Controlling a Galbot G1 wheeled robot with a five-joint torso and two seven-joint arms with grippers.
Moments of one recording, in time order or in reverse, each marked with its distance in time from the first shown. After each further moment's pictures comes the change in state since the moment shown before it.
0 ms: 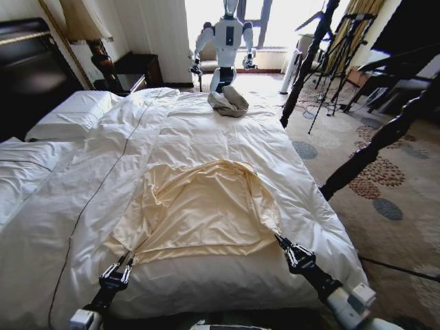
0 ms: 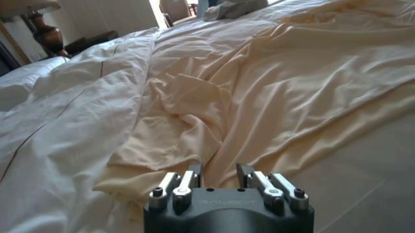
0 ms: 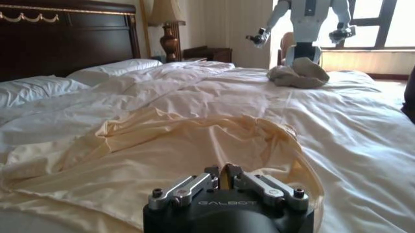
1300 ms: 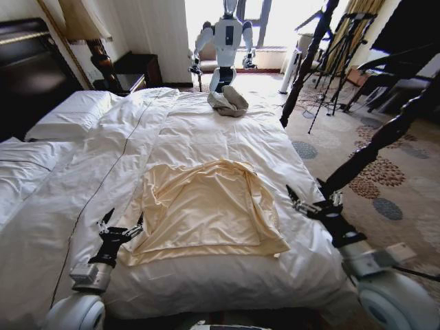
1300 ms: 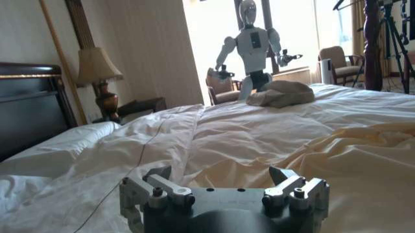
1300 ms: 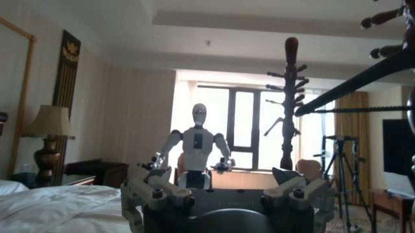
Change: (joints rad) left arm -0.268 0.057 -0.030 -0.187 -0.177 0.154 -0.131; right arm 0.571 -0.182 0.100 0.021 0.252 -0.040 0.540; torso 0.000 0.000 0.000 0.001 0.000
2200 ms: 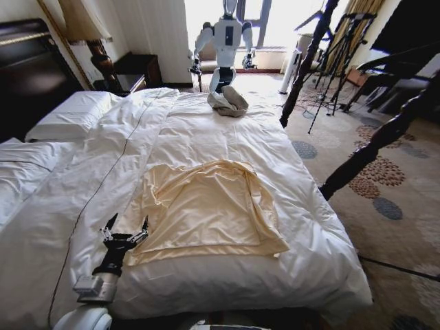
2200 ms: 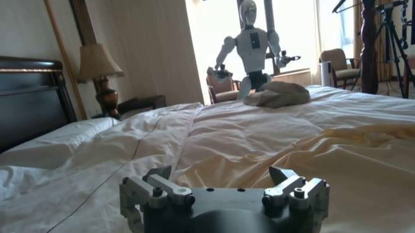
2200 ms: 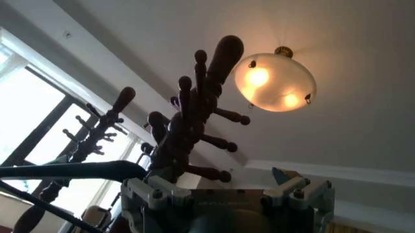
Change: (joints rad) left arm 0.044 -0.108 0.079 -0.027 0.103 -0.040 -0.001; right arm -0.052 -0.084 0.763 -0.399 -0.144 -0.207 -0.072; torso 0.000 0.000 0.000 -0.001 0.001
